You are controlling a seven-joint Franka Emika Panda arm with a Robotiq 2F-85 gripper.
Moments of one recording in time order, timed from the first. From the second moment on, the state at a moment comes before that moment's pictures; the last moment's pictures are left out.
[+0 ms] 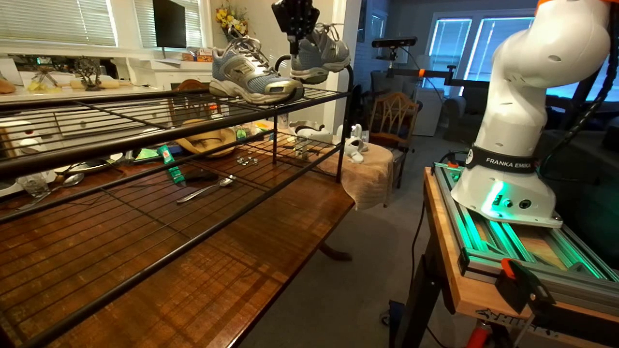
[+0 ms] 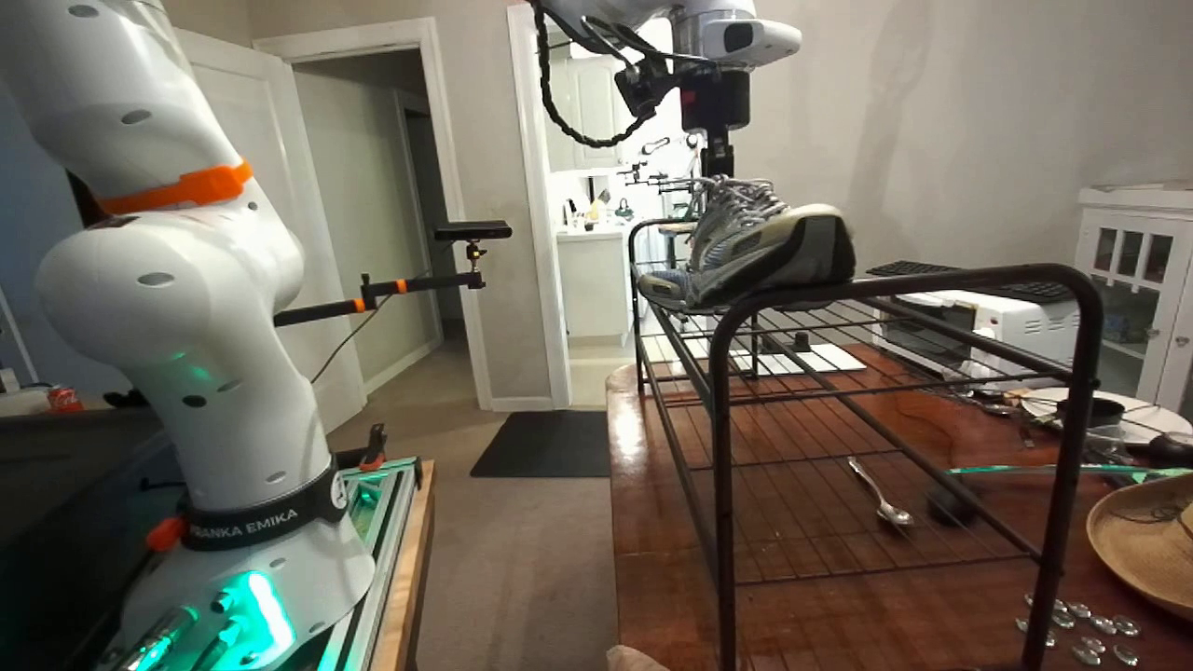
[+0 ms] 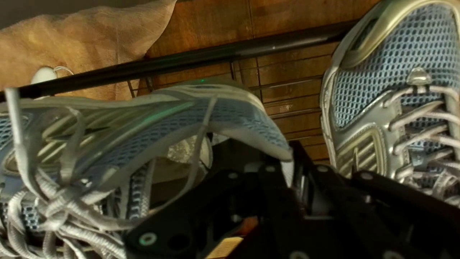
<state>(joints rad) 0.04 -0.19 0.08 -2.14 -0.06 1.95 0.52</state>
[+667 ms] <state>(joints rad) 0.03 -0.19 0.08 -2.16 -0.06 2.10 0.79</state>
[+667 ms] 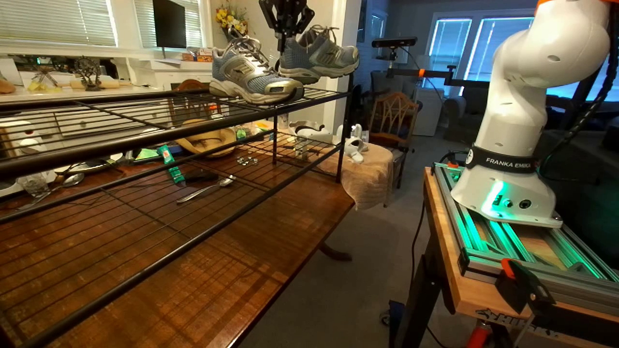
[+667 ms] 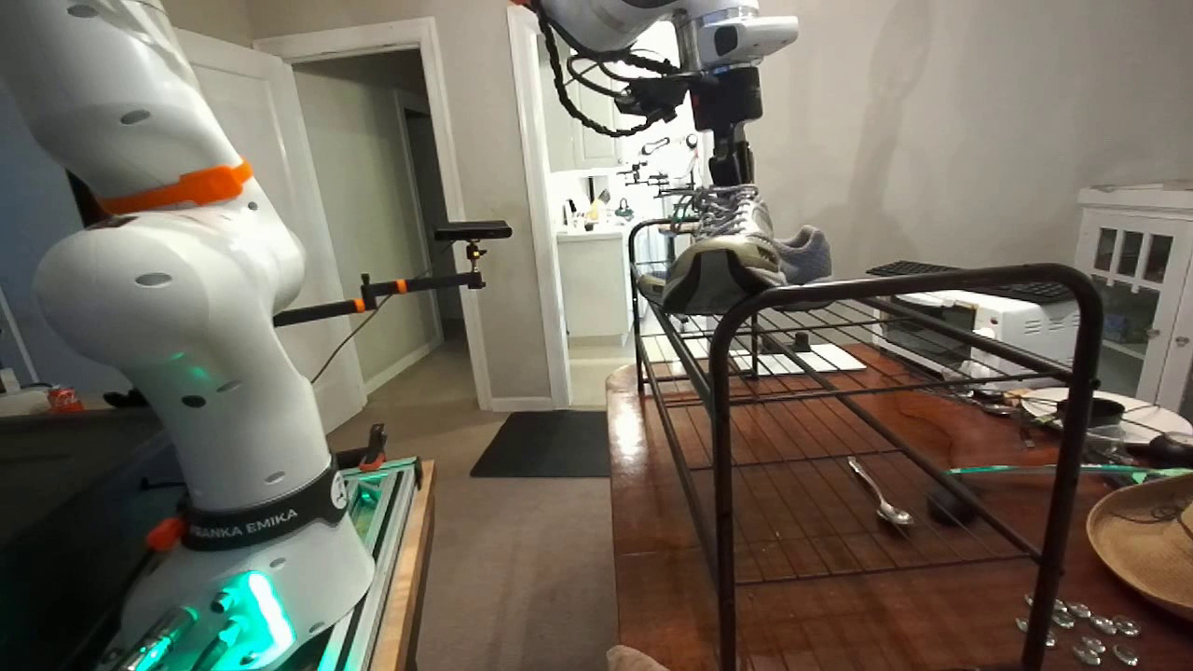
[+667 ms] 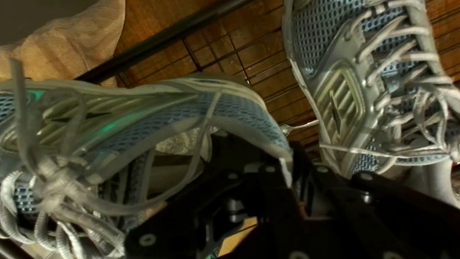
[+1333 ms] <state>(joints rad) 0.01 -0.21 0.08 -2.23 -0.04 2.17 0.88</state>
